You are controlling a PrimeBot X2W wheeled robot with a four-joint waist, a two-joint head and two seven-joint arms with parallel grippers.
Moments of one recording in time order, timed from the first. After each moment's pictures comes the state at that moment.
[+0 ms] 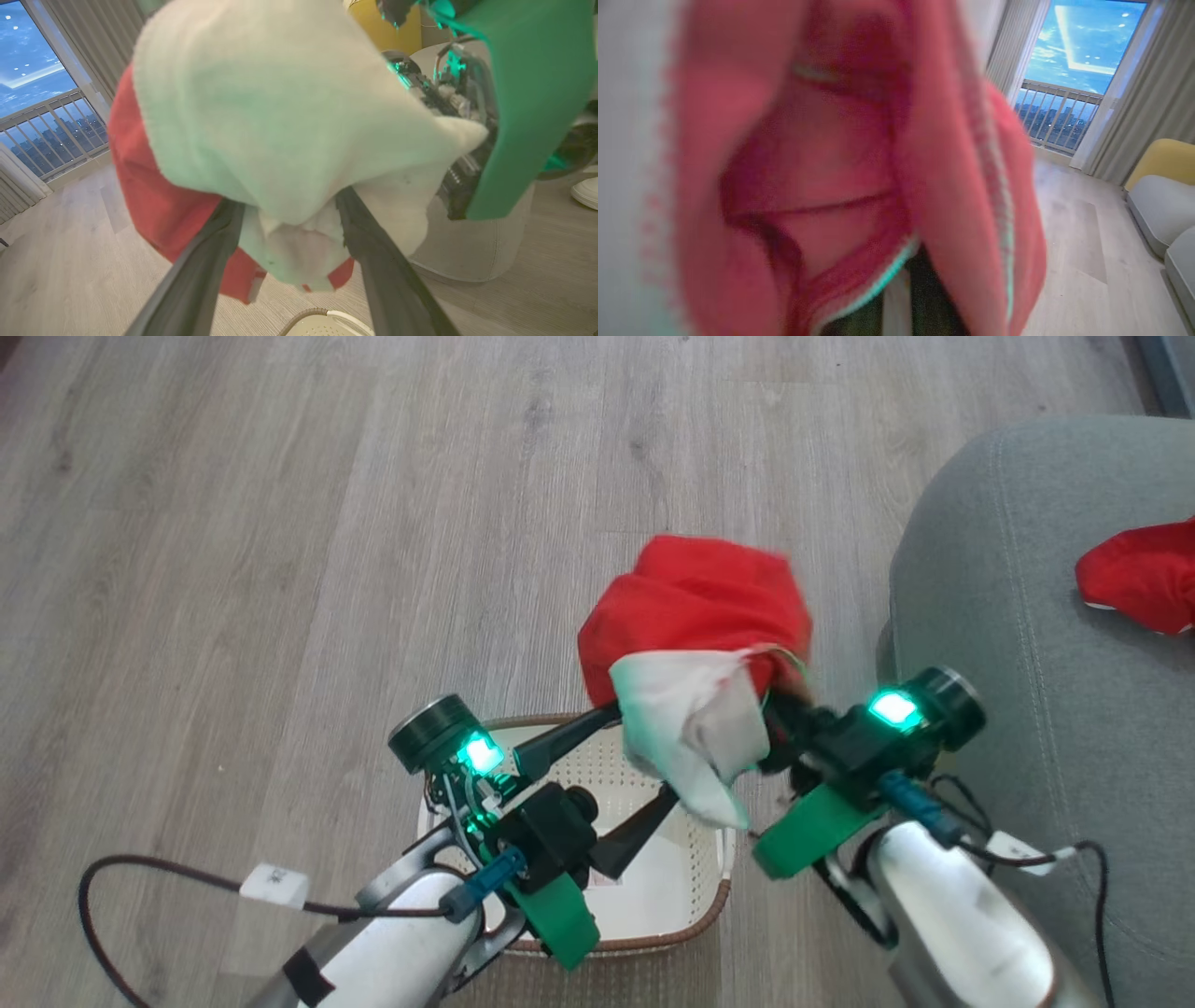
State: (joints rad) left arm -0.38 0.22 -0.74 0.10 -0.09 -0.13 -0.26; right arm -0.31 -0.13 0.45 0.23 0.03 0.13 -0.26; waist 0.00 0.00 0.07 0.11
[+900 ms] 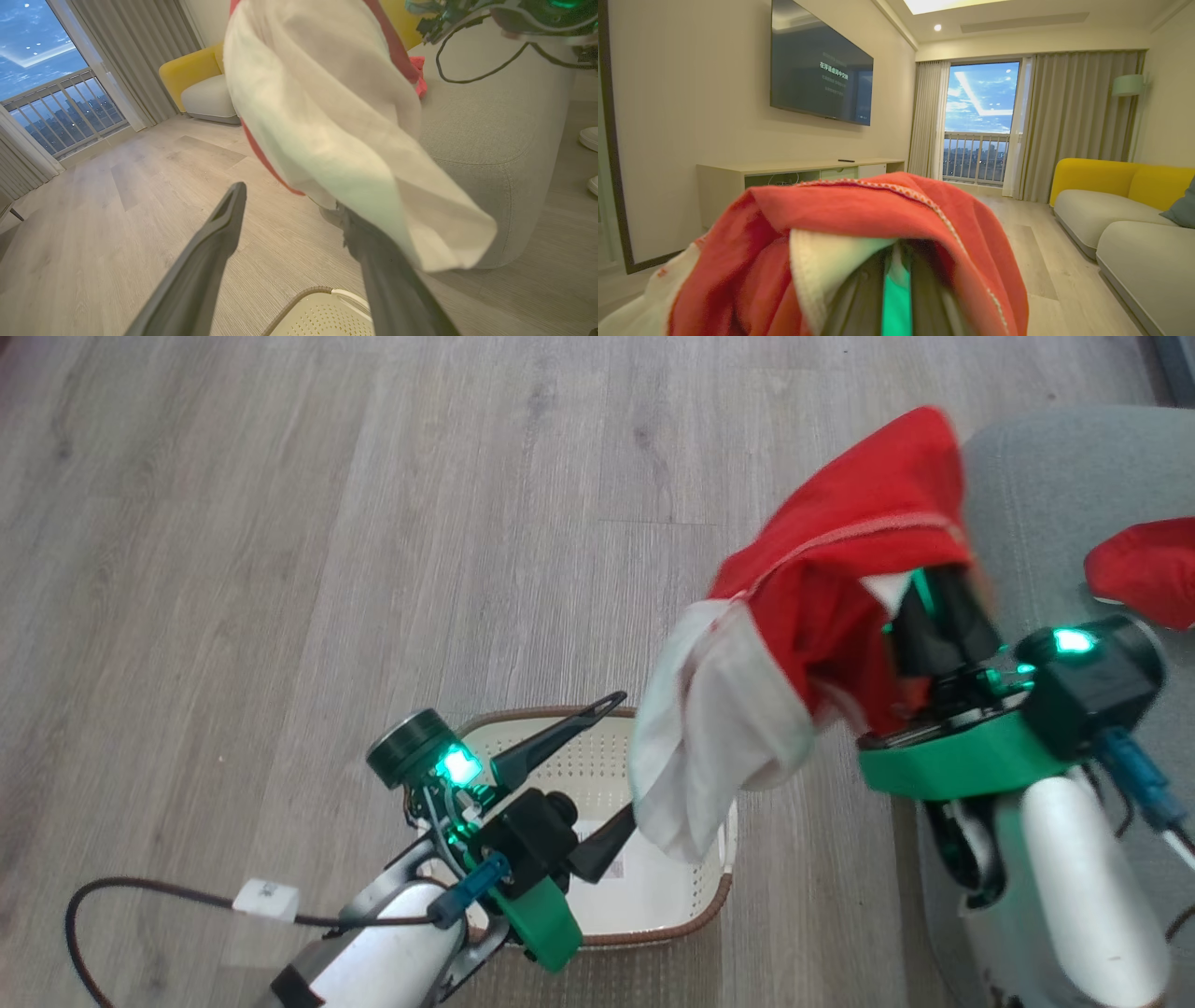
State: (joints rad) left arm -0.34 0.21 -0.68 0.12 -0.04 -0.13 -0.26; right arm -0.27 -0.07 0.13 -0.03 0.10 0.13 -0.26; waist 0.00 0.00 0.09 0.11
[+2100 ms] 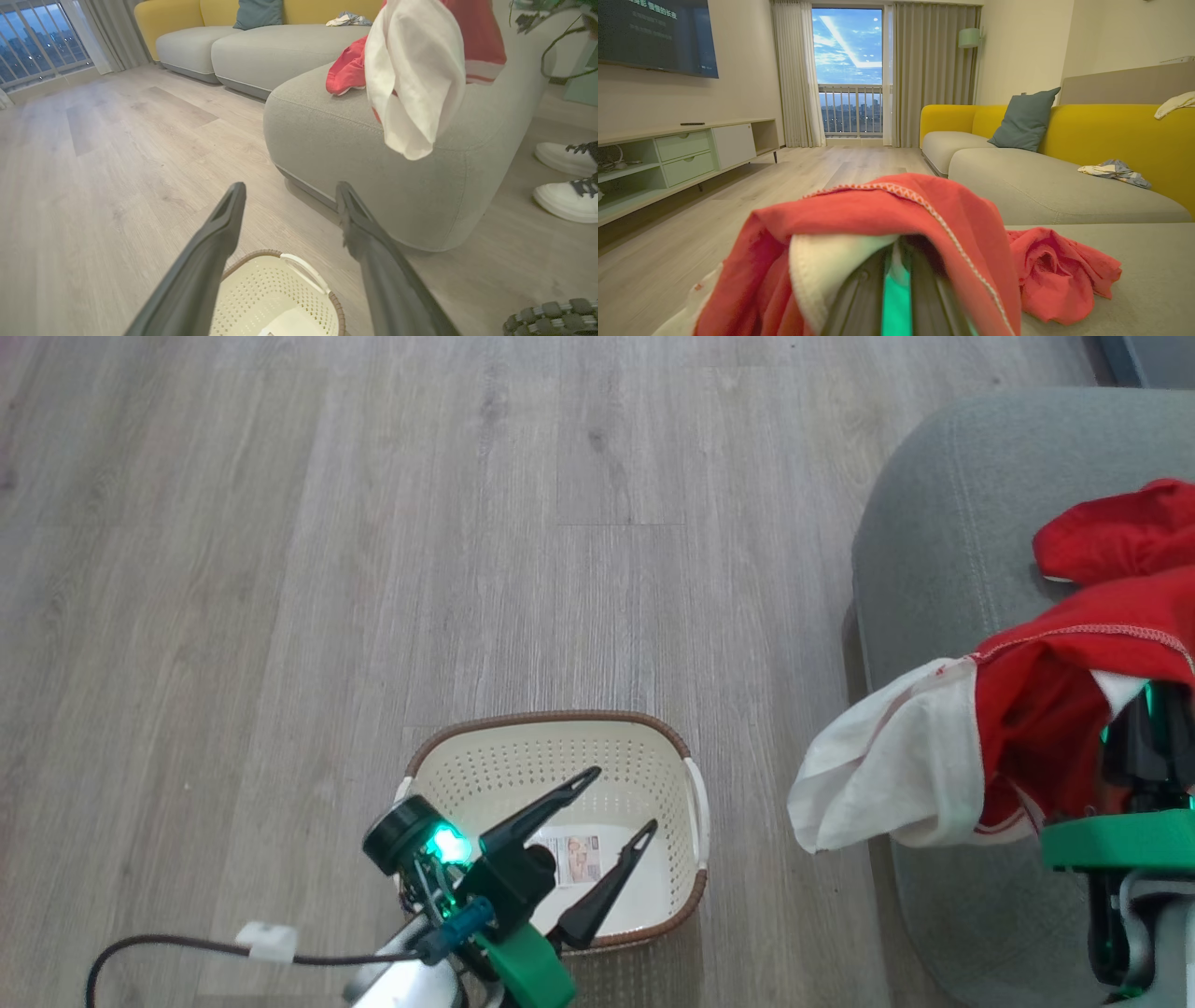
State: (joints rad) left arm -0.20 0.18 -0.64 0.18 -0.09 -0.13 -0.26; right arm -0.04 -0.05 -0.25 -0.04 0.09 0.13 -0.26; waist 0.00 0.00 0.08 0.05
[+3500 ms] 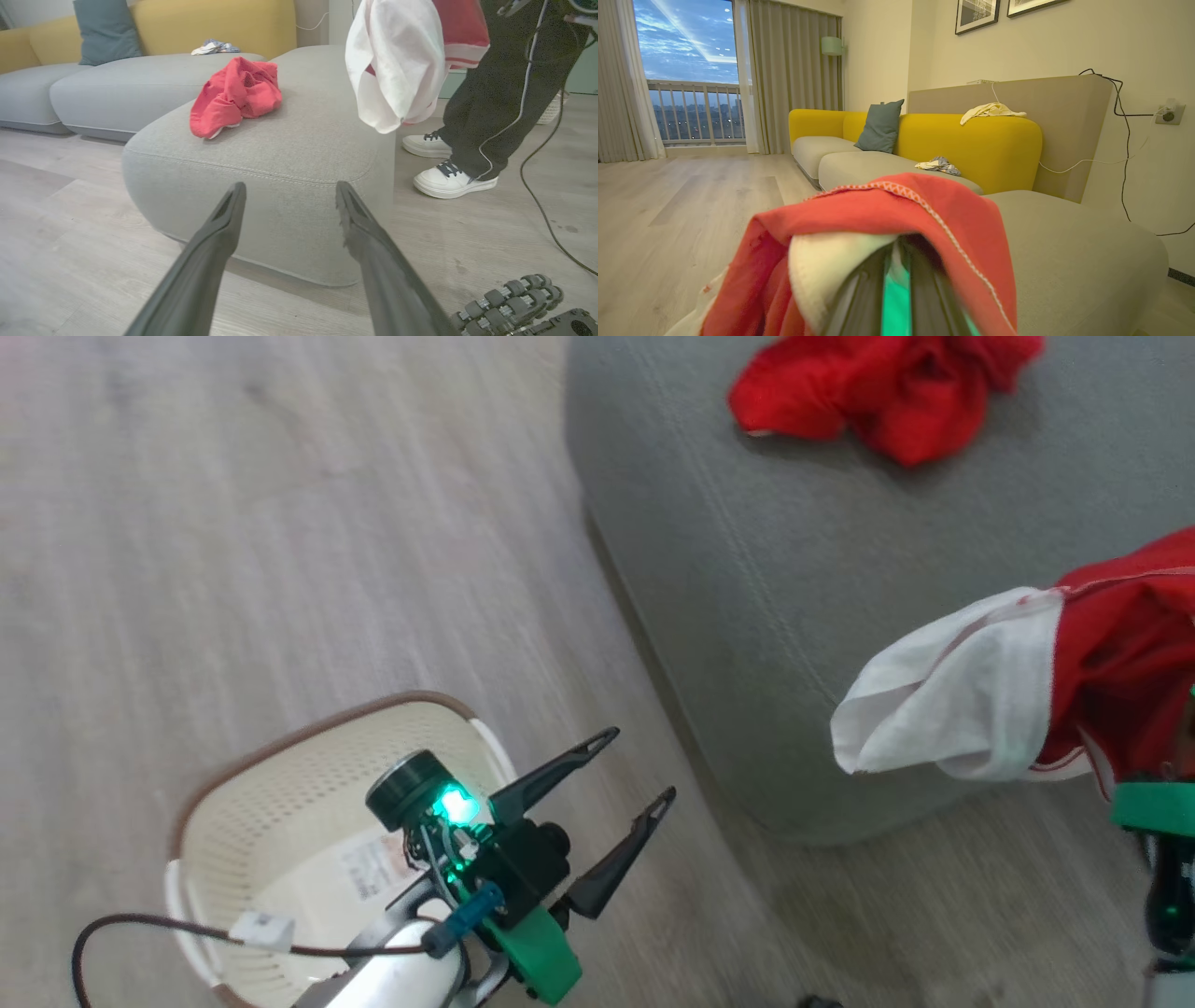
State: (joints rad) left arm -0.25 0.20 -0.66 0.11 -0.07 -0.13 -0.26; right arm -0.09 -0.04 -0.34 -0.13 0.14 0.13 -0.26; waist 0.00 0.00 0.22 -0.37
